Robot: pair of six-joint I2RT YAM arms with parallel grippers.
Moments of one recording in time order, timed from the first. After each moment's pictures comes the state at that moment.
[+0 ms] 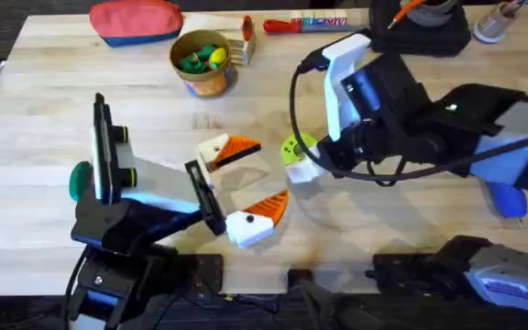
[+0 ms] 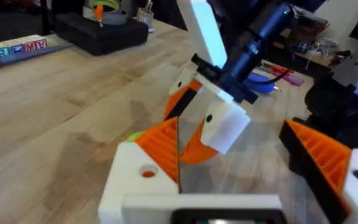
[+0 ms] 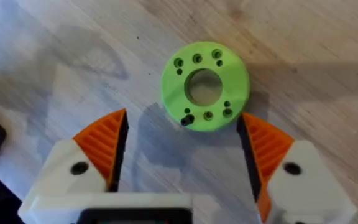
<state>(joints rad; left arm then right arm) -0.23 0.01 0.01 -0.08 0.90 -0.16 0.61 1.30 0.76 -0.56 -0.20 0.05</state>
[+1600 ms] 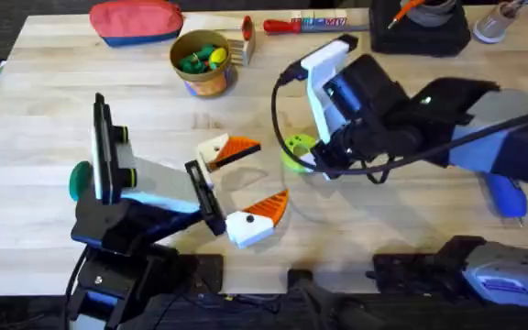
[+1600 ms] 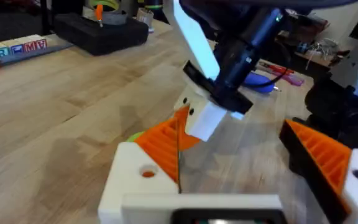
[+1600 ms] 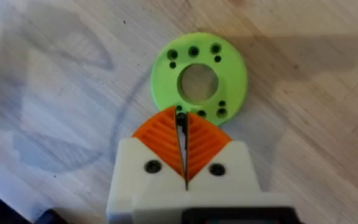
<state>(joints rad) -0.23 0.01 0.01 -0.08 0.90 -0.16 0.66 1.38 0.82 -0.62 -0.12 0.02</state>
